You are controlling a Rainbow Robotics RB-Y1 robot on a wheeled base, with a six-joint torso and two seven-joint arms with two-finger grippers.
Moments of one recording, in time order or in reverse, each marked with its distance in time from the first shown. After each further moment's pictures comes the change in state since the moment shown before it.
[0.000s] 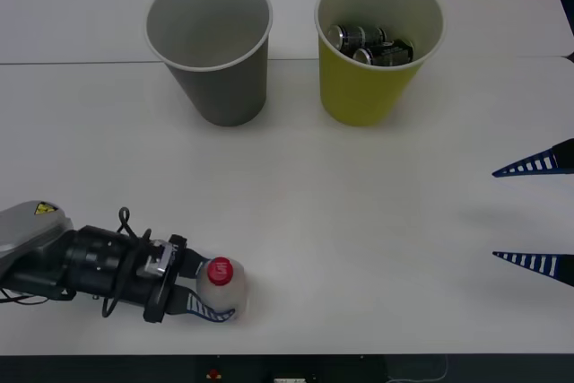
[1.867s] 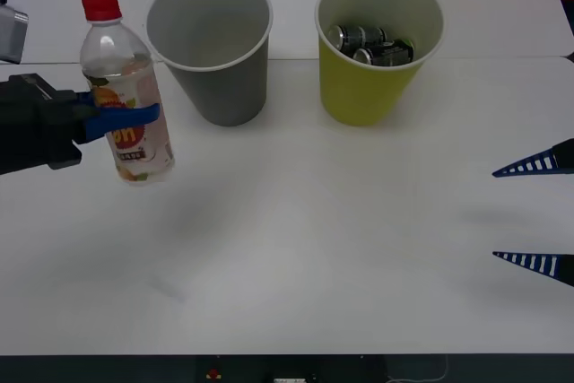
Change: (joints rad) right arm 0.000 0.000 0.000 0.000 0.000 0.000 0.000; left arm 0.452 0.226 1.024 -1.002 -0.736 0.448 1.859
